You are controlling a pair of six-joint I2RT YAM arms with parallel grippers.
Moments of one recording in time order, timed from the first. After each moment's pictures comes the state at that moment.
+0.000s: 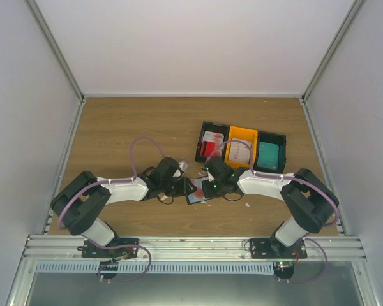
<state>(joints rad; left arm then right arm) -0.74 1.54 0.62 0.09 0.36 -0.83 0.79 1.59 0.76 -0.27 -0.14 0.49</state>
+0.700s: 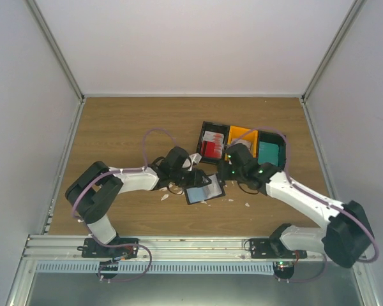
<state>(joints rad) -0.74 1.67 0.78 0.12 0.50 -0.77 0.70 1.25 0.80 -0.44 0.09 0.59</state>
